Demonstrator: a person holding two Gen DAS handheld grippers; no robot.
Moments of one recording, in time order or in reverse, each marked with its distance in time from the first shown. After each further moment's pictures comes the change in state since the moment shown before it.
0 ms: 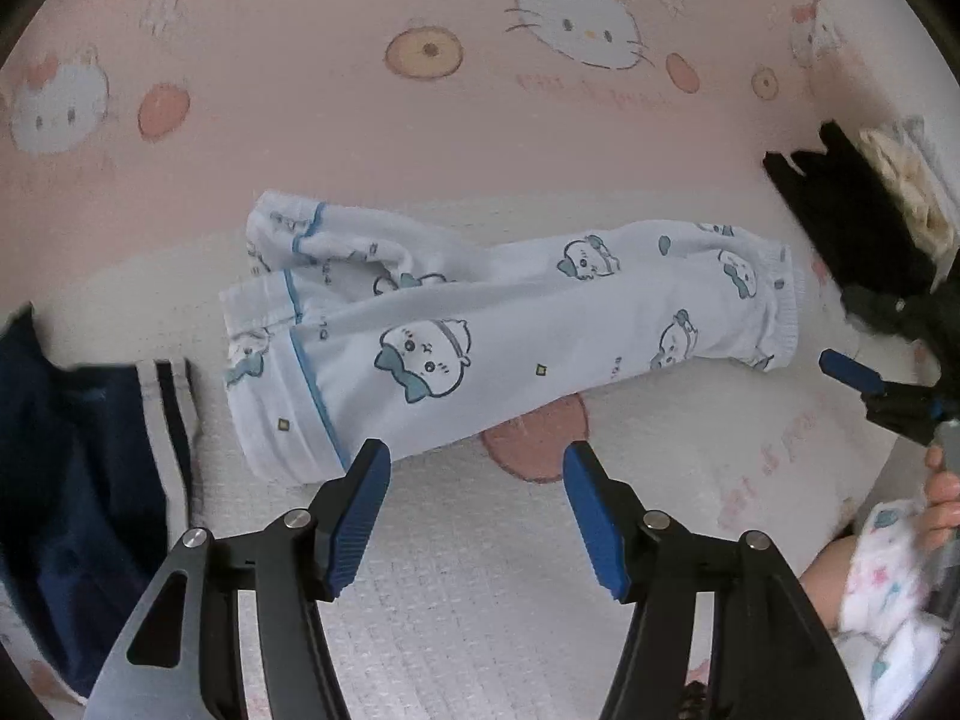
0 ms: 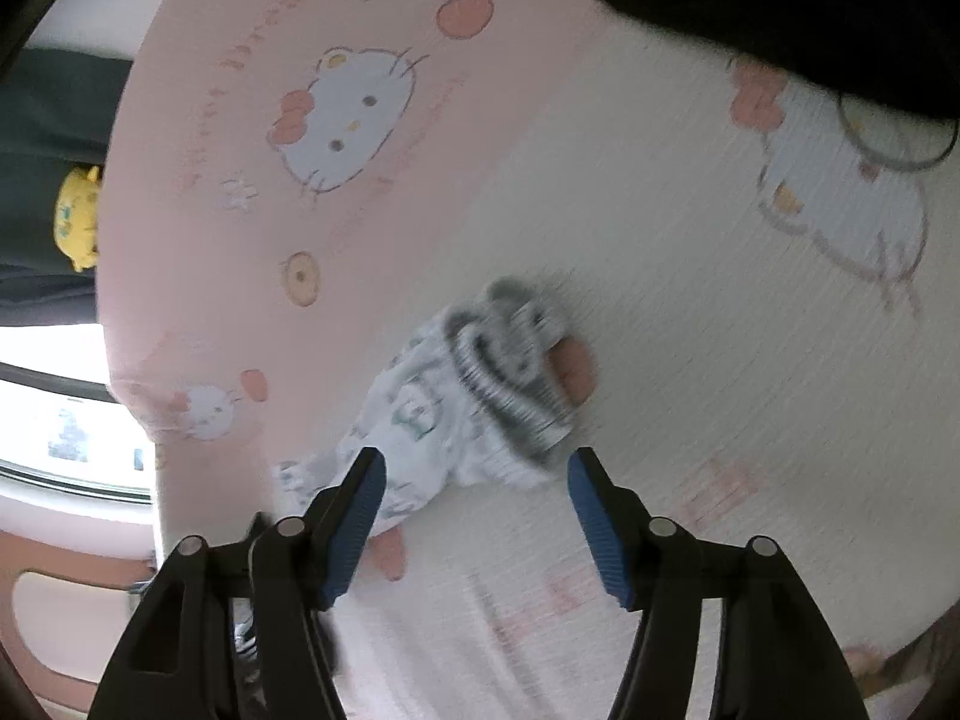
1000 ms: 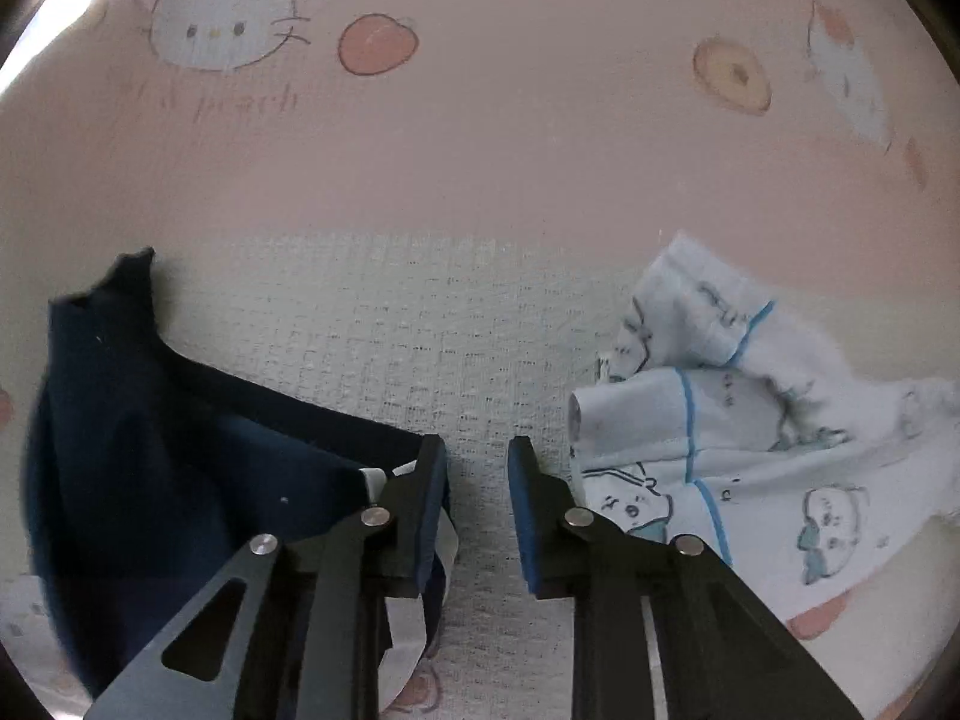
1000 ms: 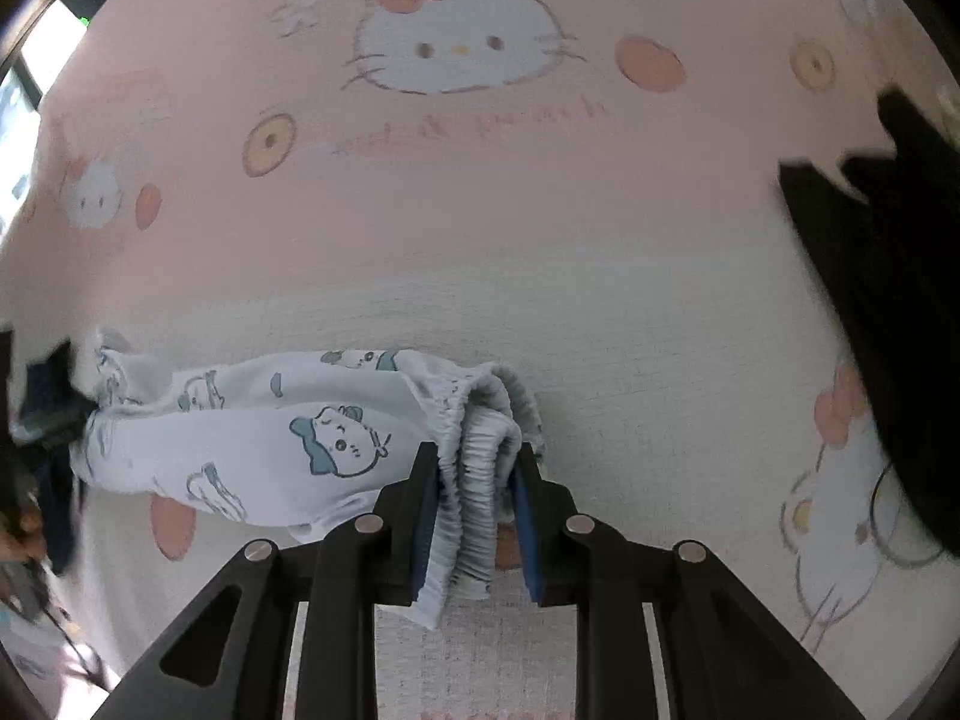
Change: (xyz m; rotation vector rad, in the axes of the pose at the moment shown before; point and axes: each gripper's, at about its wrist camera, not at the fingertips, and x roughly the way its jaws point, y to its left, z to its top) left arm 0.045 0.146 0.024 -0.307 0.004 0.245; right arm 0.061 0.057 0.042 -0.640 0.055 -0.437
